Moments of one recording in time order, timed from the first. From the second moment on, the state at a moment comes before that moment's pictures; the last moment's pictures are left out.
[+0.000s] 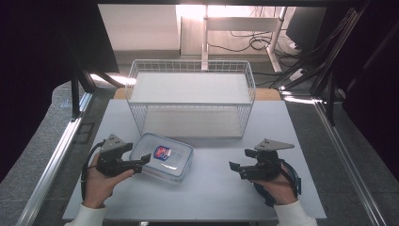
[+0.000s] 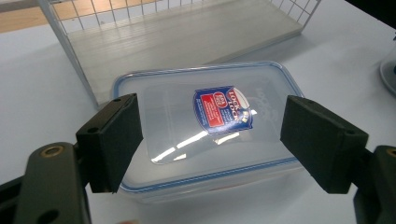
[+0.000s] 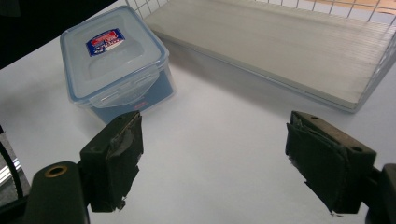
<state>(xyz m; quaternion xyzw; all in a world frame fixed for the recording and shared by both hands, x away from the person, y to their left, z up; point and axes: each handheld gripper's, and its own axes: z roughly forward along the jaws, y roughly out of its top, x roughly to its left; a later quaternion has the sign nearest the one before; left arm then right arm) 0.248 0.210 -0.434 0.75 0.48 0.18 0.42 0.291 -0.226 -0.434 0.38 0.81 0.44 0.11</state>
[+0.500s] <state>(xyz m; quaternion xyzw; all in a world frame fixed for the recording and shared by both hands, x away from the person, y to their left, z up) 0.248 0.217 -0.438 0.74 0.50 0.17 0.43 0.295 -0.233 -0.435 0.40 0.80 0.44 0.10</state>
